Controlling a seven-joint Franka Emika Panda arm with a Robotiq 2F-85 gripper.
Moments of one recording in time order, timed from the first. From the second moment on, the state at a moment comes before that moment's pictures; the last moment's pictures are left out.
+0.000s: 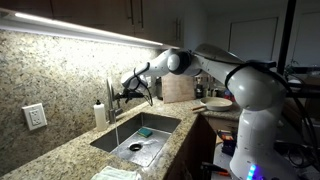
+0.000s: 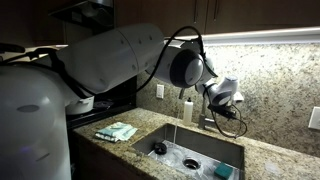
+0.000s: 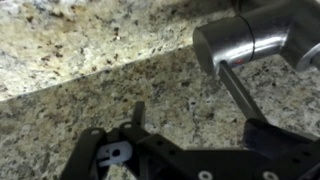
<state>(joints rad) -0.43 1.08 0.20 -1.06 0.29 2.68 -0.32</state>
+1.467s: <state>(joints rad) -0.26 1.10 -0.08 -0.98 0.28 2.67 0.03</state>
